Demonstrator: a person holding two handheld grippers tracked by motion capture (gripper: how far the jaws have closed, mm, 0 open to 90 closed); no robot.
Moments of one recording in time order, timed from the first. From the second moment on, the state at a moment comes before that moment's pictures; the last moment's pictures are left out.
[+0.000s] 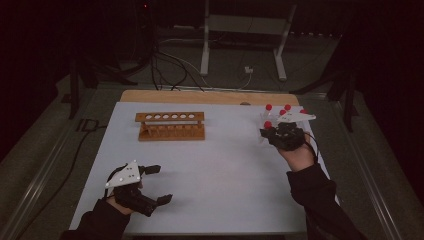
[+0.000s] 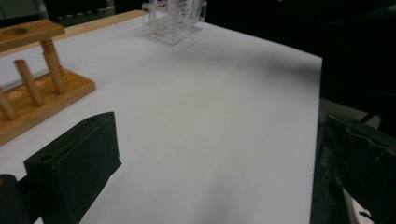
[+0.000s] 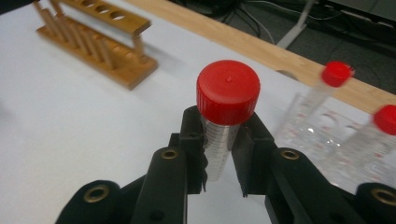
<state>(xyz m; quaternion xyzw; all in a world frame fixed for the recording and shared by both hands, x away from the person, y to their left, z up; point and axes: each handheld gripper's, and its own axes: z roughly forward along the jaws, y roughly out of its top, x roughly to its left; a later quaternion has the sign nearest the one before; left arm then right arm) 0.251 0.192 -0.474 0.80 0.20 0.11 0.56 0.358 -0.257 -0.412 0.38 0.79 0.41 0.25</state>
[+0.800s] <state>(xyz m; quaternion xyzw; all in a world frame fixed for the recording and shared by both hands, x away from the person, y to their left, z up) 0.267 0.156 -0.443 0.81 0.17 0.11 0.55 0.320 -0.200 -0.438 0.32 0.82 0.42 0.21</state>
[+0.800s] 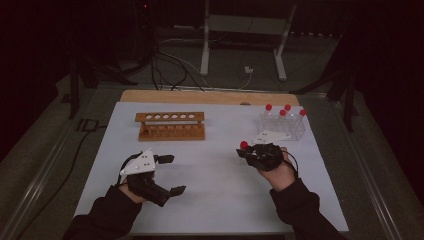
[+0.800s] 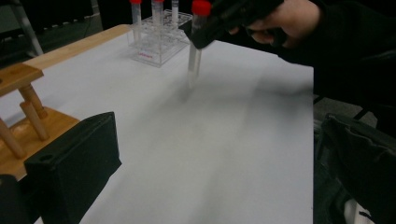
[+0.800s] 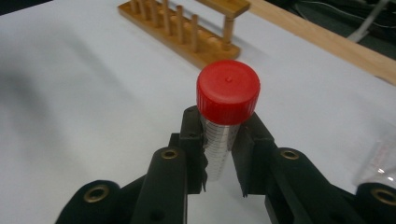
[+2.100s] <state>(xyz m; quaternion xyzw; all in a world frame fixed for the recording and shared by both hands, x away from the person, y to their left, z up) 0.306 0.058 -0.419 0.80 0.15 0.13 0.57 0.298 -0.165 -0.445 0.26 0.84 0.44 0.17</state>
